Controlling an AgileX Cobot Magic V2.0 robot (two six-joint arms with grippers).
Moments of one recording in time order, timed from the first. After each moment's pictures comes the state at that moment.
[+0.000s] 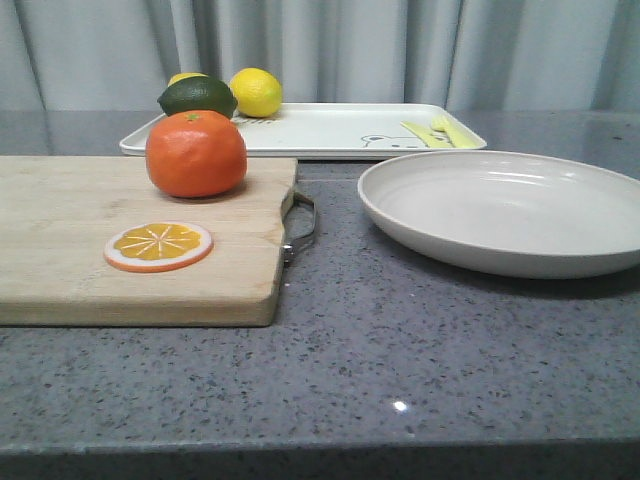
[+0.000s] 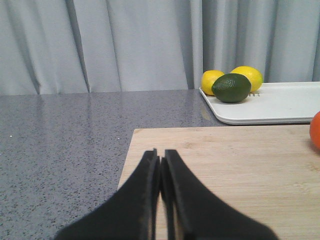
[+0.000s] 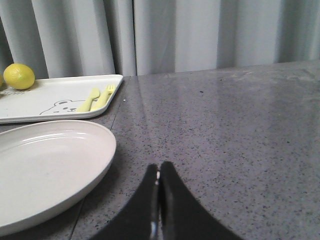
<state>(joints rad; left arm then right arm) -0.01 0.00 0.00 -0.12 0.03 0.07 0.00 -0.01 0.03 -0.05 0.05 0.20</state>
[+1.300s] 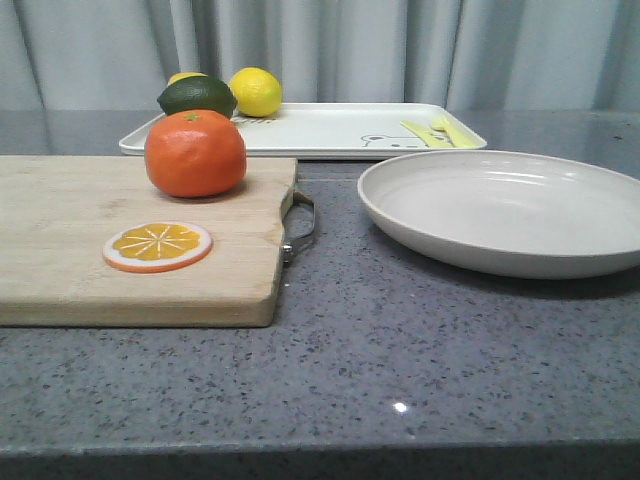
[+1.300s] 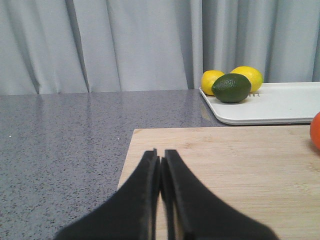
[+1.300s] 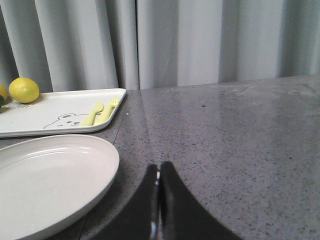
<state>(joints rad) -0.01 0.00 0.00 -0.12 0.03 0.07 0.00 -0.01 0.03 -0.05 0.00 0.20</state>
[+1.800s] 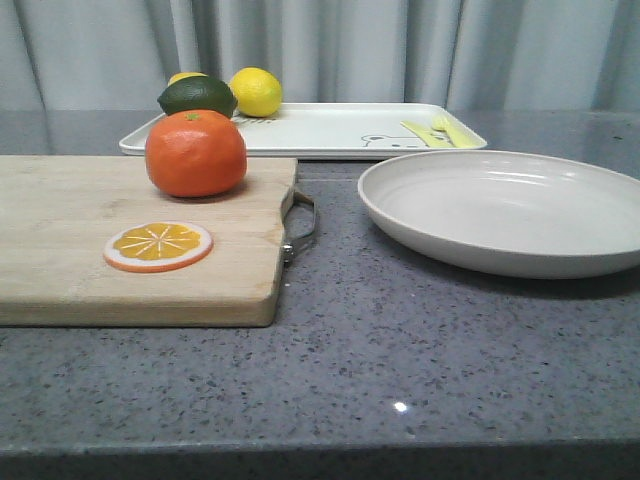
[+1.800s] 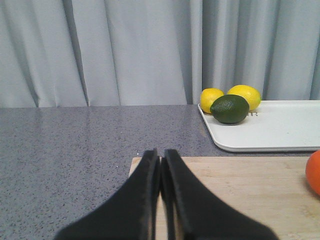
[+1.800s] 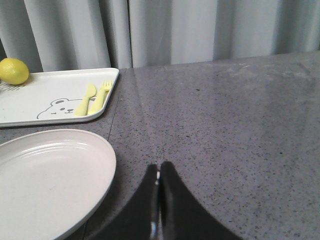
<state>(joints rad) -0.01 0.21 -0.20 -0.13 0.04 0.06 0.00 0.18 -0.20 -0.05 0.20 0.20</state>
